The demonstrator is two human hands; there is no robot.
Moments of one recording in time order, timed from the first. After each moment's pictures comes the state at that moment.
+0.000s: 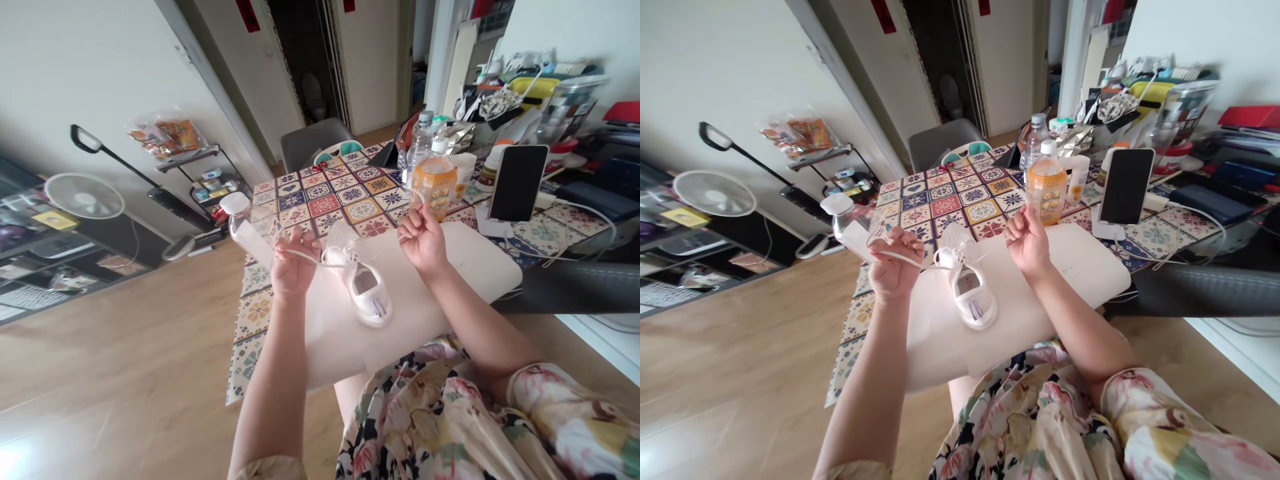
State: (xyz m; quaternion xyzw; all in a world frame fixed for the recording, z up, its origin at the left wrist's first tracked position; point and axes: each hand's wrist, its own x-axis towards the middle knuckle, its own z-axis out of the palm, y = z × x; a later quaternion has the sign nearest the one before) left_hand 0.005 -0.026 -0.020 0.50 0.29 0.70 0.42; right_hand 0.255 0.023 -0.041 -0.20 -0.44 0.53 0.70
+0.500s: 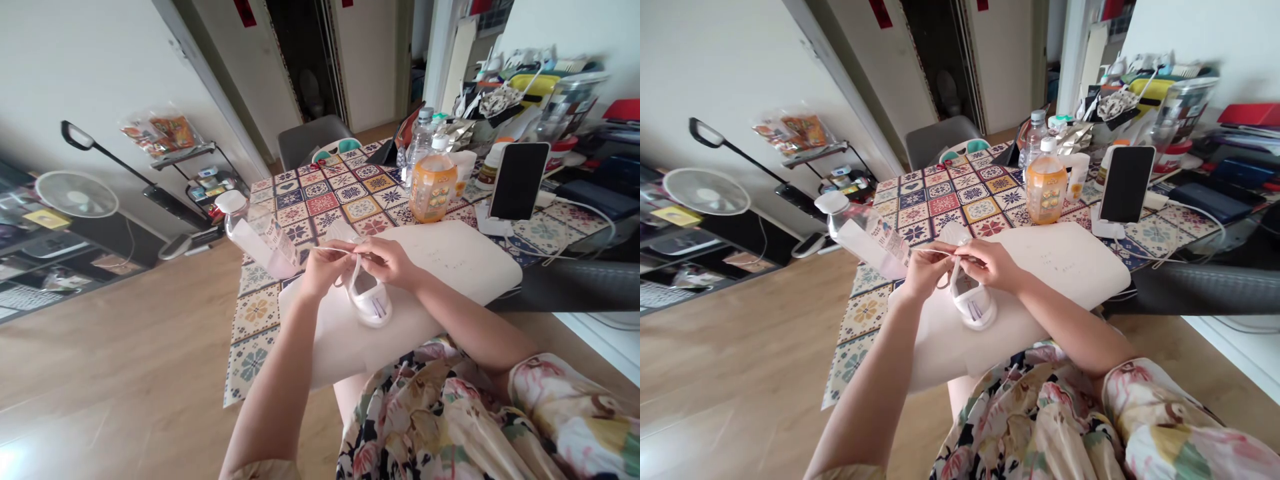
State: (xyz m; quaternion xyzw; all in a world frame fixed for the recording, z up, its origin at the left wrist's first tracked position) left_hand 0.046 -0.029 -0.031 0.55 0.39 0.53 0.51; right_hand 0.219 -0.011 -0.051 -0.19 -0.82 0.19 0.51
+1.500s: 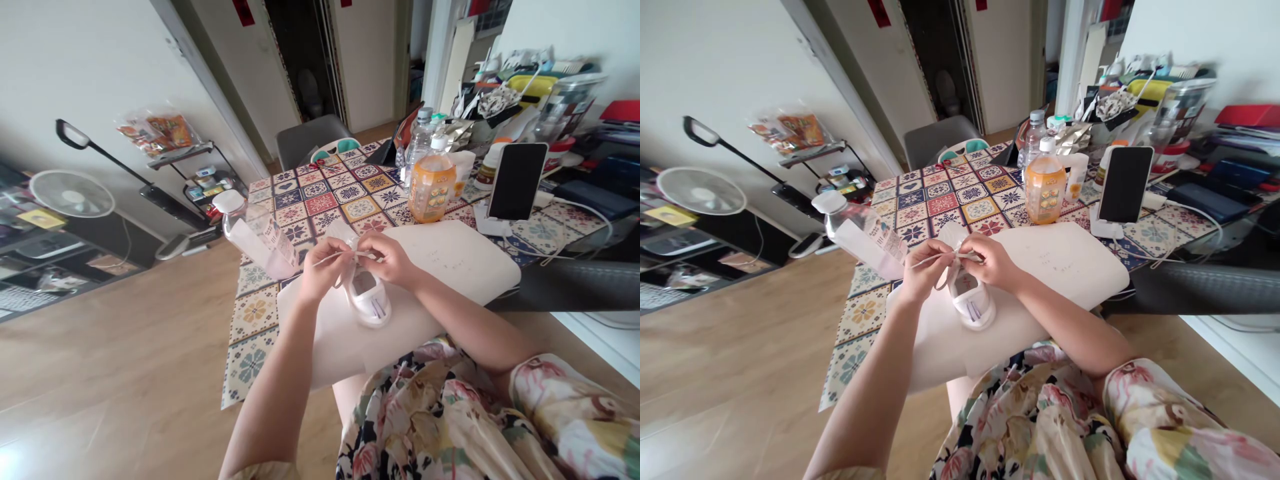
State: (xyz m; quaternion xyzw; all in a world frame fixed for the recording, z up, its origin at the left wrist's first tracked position) left_hand 0.044 -0.032 -0.032 0.59 0.40 0.56 0.42; right_hand 0.216 -0.008 -0.052 -0.23 -0.77 0.29 0.52
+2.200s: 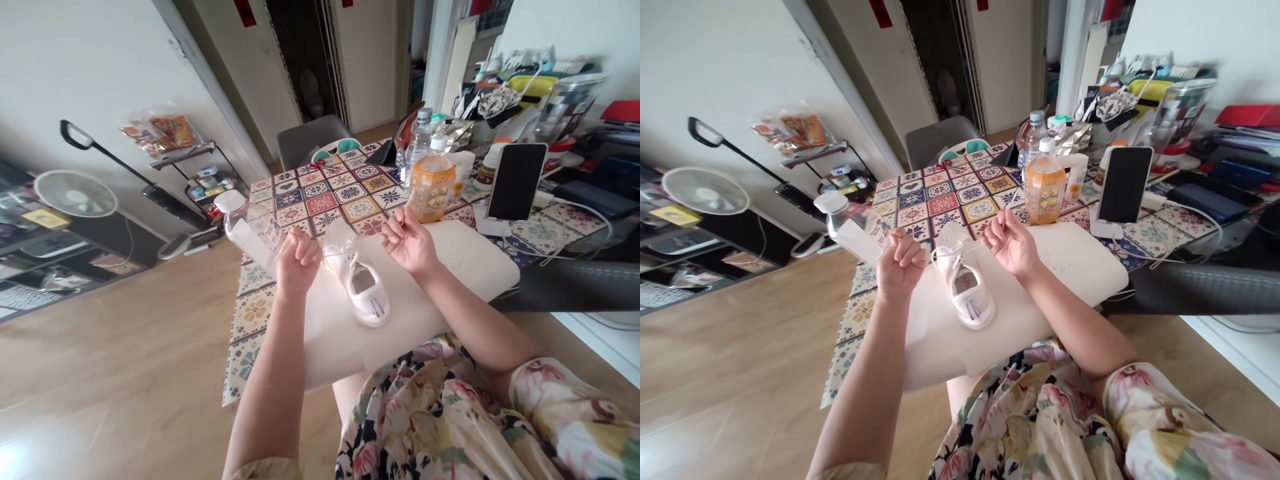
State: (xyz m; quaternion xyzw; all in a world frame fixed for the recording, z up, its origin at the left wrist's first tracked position) left_hand 0.014 -0.024 -0.015 0.36 0.25 0.69 0.58; right_hand 0.238 0.003 -0.032 -0.10 -0.40 0.68 0.61
